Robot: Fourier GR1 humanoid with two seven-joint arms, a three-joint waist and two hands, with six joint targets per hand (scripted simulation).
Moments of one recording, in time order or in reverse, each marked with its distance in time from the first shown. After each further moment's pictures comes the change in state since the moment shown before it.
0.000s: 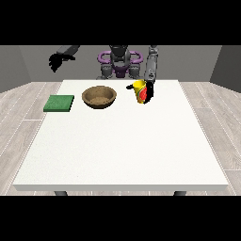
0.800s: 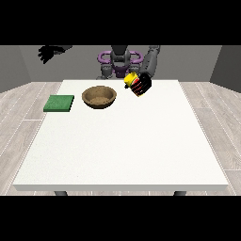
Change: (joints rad) left arm -0.187 0.054 -0.159 0.155 -0.357 0.351 0.276; right arm -0.066 -0.110 -0.076 0.127 -0.091 0.039 0.150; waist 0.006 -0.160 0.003
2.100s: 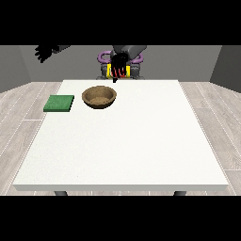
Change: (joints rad) left arm -0.342 -0.076 -0.609 0.117 -0.840 -0.273 1.060; right arm -0.117 -0.023 0.002 0.236 0.046 -0.035 0.059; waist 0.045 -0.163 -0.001
